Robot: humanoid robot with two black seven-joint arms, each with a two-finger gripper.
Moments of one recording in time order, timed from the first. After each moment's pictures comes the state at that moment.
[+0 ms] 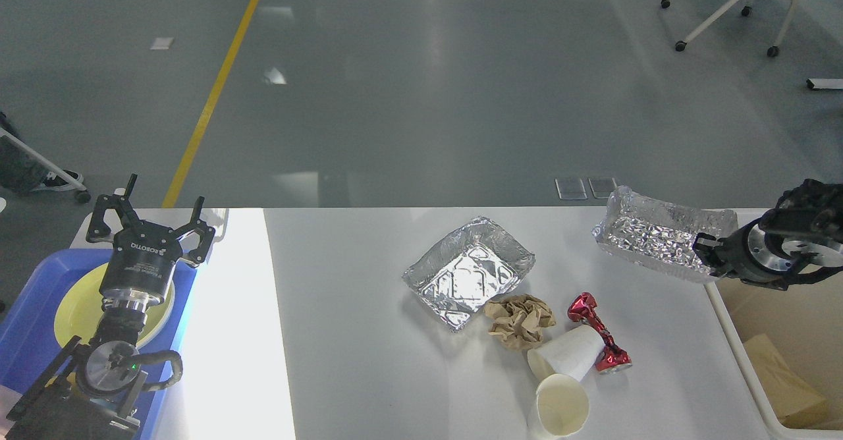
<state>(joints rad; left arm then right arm) -0.31 0.18 -1.44 -0.73 0.25 -0.61 -0.28 1.51 -0.51 -1.21 1.00 0.01 0.25 -0.15</state>
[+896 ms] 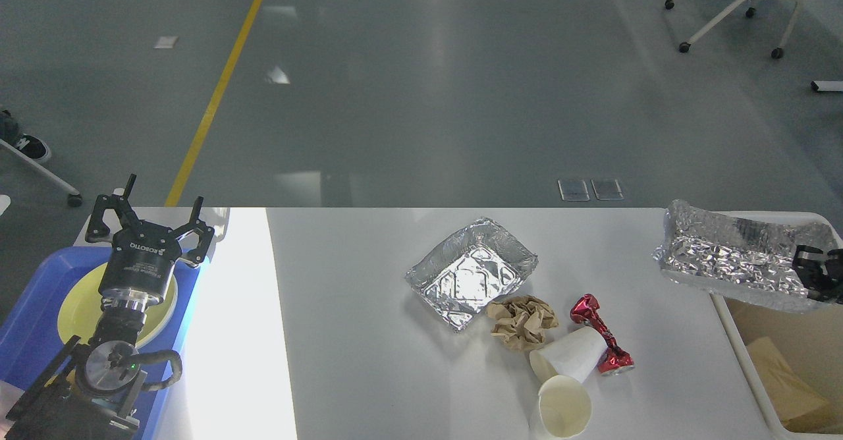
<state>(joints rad) -0.31 0.18 -1.44 -0.73 0.25 -0.61 -0.28 1.99 -0.84 -1.44 1.43 -0.21 0.34 -0.21</state>
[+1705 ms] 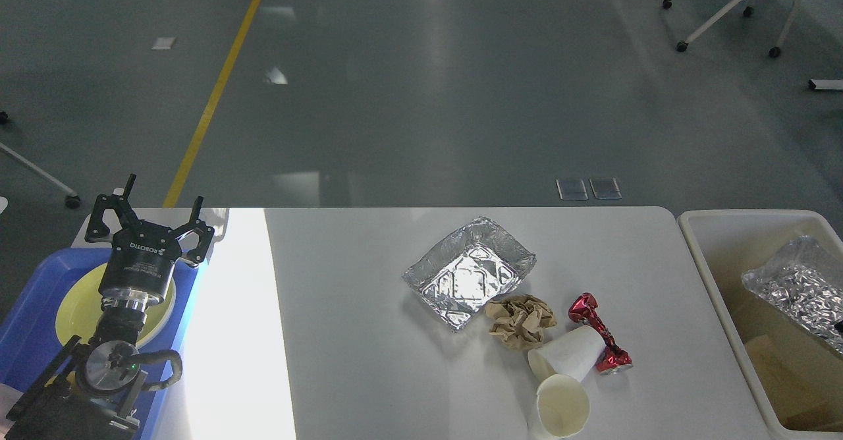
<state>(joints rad) -0.31 0.18 -1.44 -0.73 0.25 -0.61 -0.28 0.67 -0.57 -0.59 0.33 -0.04 -0.04 -0.19</state>
